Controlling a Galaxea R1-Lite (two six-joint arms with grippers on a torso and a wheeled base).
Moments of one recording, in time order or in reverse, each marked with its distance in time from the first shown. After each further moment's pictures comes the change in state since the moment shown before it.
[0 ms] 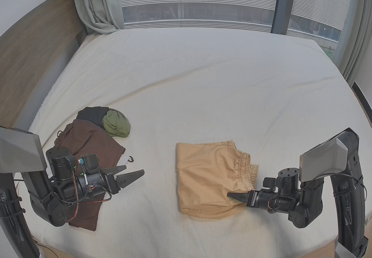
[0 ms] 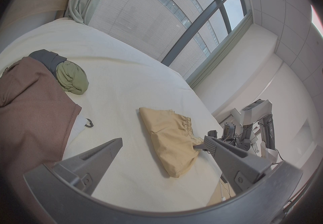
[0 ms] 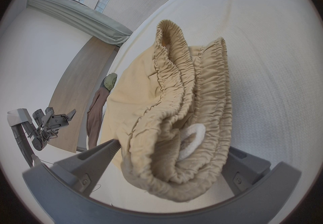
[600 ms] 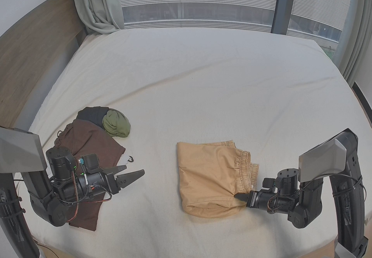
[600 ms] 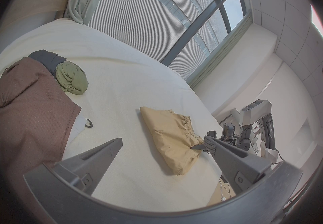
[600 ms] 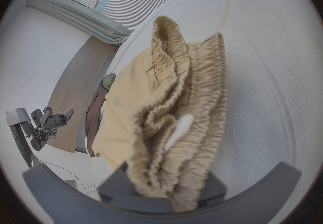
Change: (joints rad) left arm -0.001 0.000 -0.001 0.000 0.000 0.001; right arm 0.001 0.010 -0.004 0.001 -0.005 -0.001
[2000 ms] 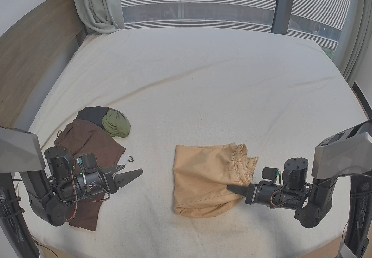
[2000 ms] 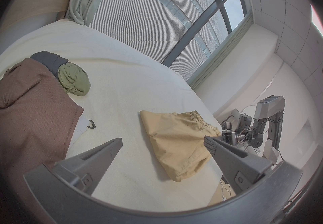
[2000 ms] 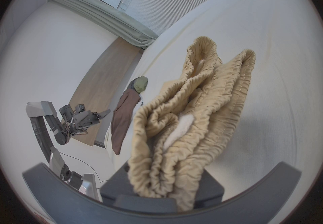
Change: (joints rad) left arm 0.011 -0.008 0.005 0.000 0.001 0.001; right arm 0.095 -0.233 0.074 -0.002 0.058 -0.008
